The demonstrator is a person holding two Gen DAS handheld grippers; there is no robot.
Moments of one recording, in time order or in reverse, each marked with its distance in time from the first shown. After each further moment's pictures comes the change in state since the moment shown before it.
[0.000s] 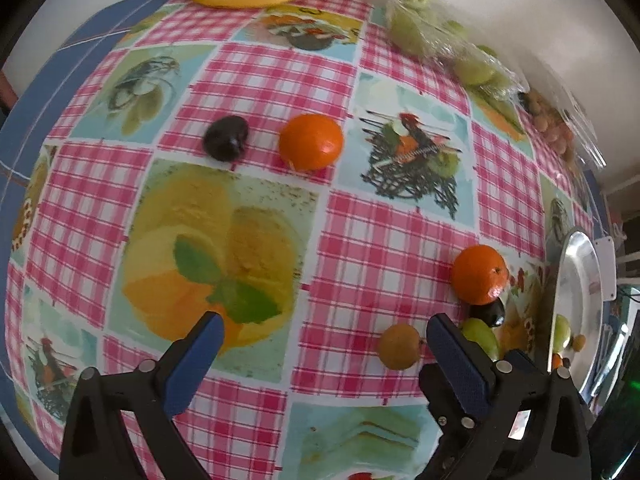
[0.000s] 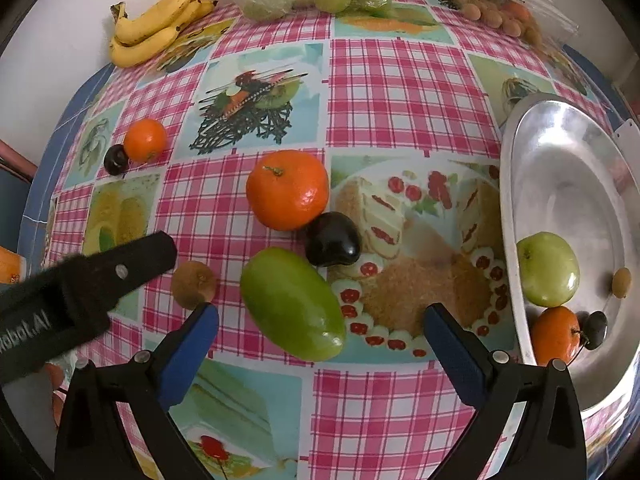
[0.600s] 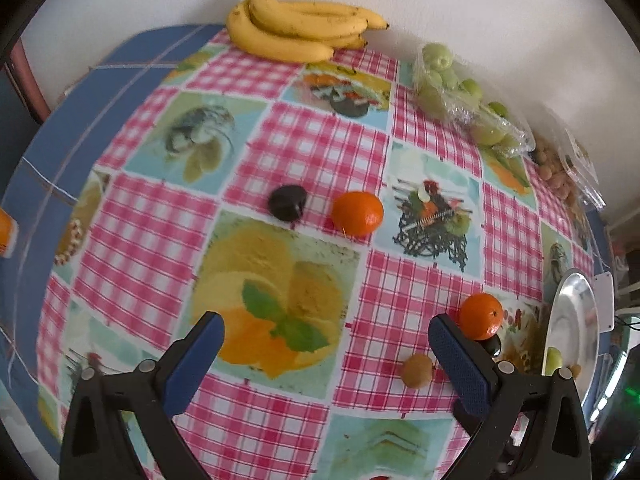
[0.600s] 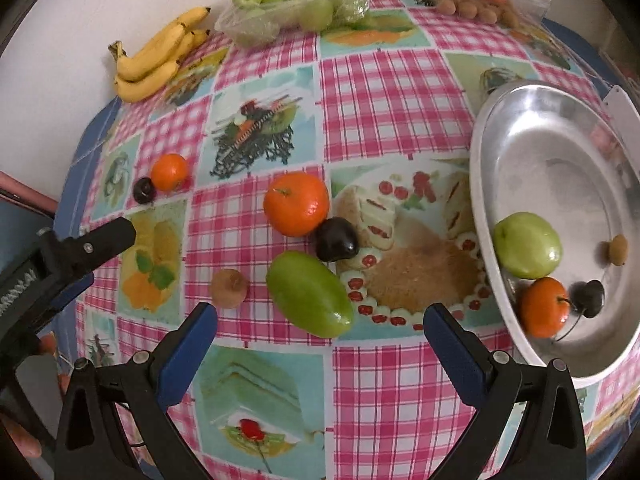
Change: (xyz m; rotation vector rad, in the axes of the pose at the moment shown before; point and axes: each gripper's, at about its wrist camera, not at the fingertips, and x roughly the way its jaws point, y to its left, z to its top) left arm -0.044 0.023 0.010 -0.053 -0.128 0.053; right arm -0.025 -0.008 -0.002 0.094 0.002 0.070
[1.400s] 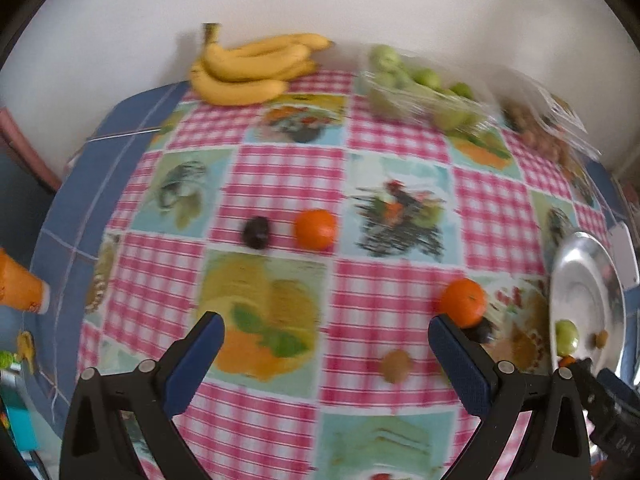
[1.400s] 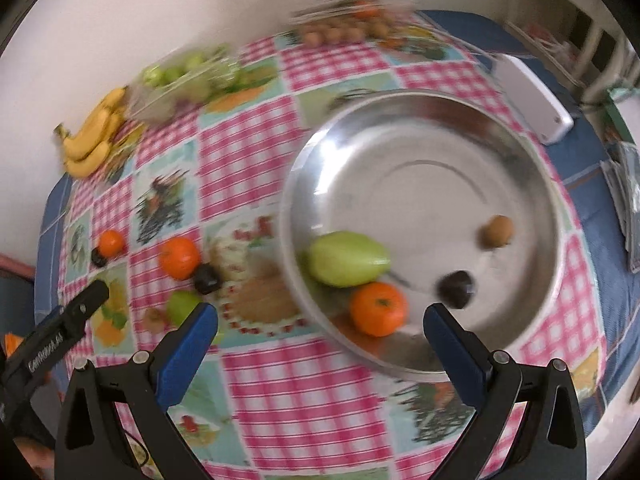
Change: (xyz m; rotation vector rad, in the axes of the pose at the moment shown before) left arm -0.024 -0.044 -0.004 0.177 -0.099 0.134; right arm -0.066 -0.073 -0.005 0.169 -0.097 -0.091
